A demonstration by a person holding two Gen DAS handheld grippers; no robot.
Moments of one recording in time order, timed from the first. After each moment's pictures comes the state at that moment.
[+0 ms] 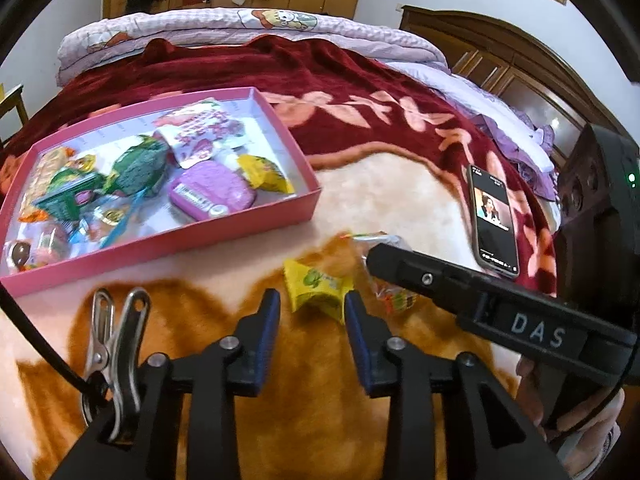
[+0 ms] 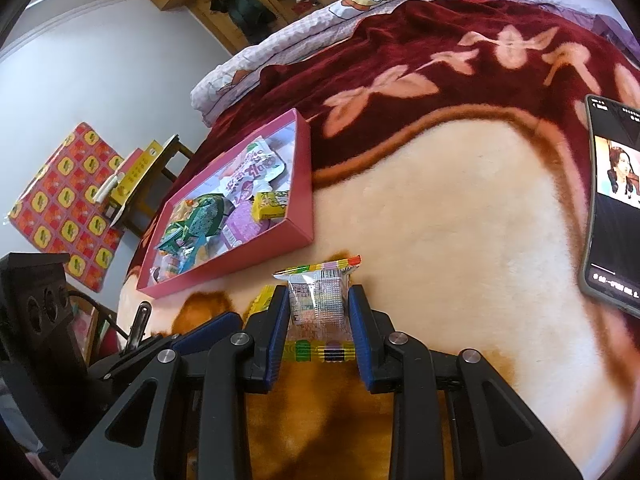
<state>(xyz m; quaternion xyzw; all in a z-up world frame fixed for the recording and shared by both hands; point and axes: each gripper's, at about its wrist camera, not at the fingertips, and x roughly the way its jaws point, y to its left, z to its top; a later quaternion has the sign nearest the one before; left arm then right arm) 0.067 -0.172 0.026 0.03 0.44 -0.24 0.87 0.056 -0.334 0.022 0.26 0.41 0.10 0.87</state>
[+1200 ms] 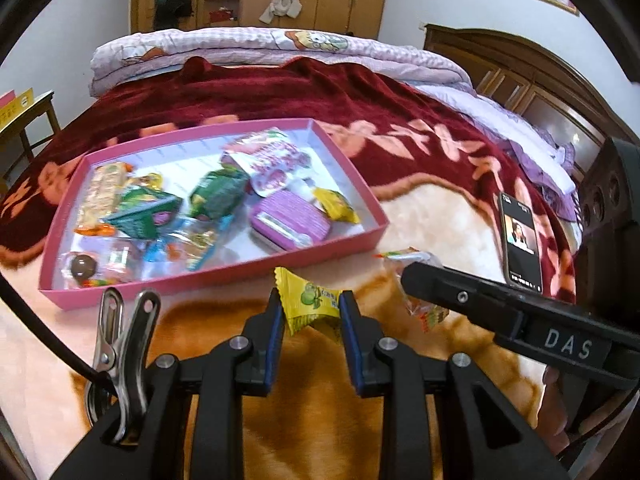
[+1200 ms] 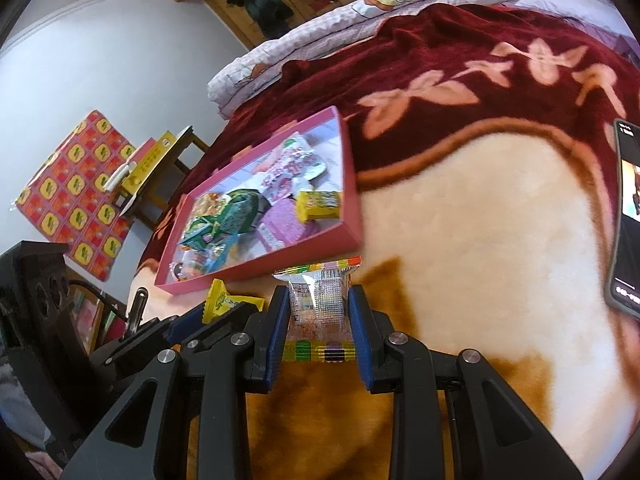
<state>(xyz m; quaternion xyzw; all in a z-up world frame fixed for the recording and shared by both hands) 0.074 -0.124 0.047 0.02 0.41 -0.19 0.89 0.066 -0.299 0.040 0.23 0.41 0.13 0.87</state>
